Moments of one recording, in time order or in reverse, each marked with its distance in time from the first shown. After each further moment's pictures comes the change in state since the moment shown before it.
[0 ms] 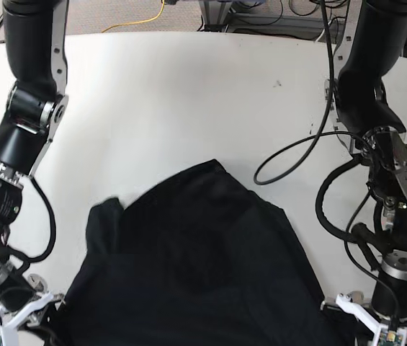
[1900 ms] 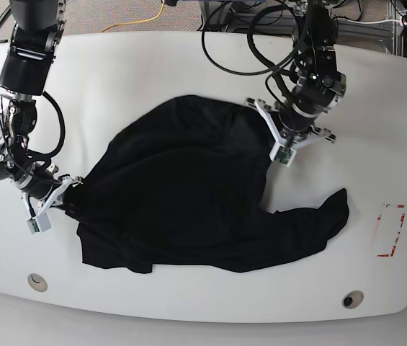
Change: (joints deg) left arm 54.3 14.4 3.9 1.3 0.1 0.4 8.3; right arm -28.3 4.7 -1.2 -1.3 -0.3 -0.2 -3.2
